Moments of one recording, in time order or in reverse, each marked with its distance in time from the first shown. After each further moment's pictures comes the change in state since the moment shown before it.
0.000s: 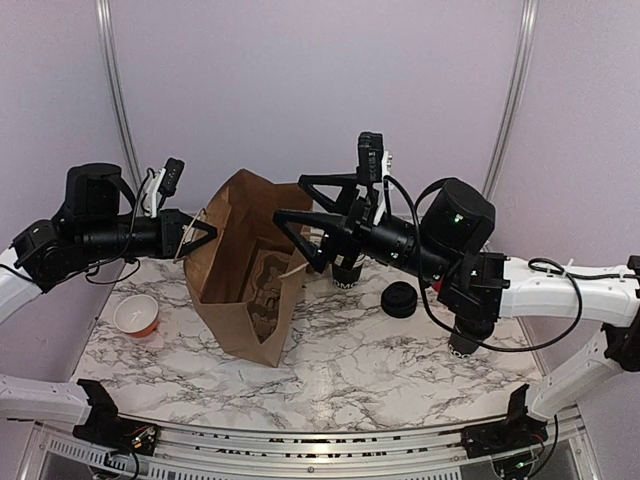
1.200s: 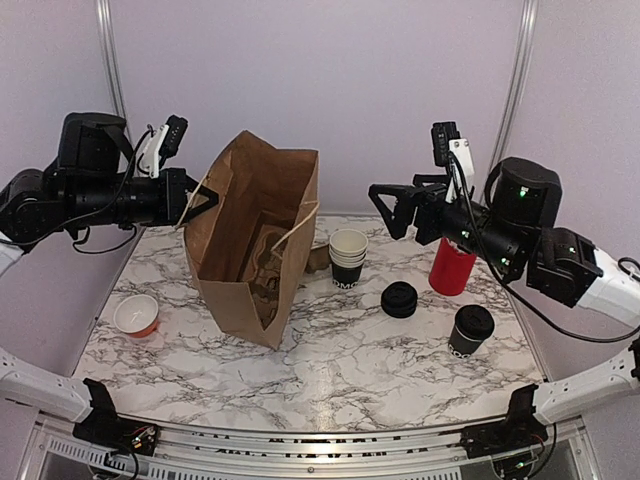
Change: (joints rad) left arm -0.213 0.145 0.407 -0.292 -0.353 -0.010; right arm -0.055 -0.322 0.029 -0.671 0.568 -0.014
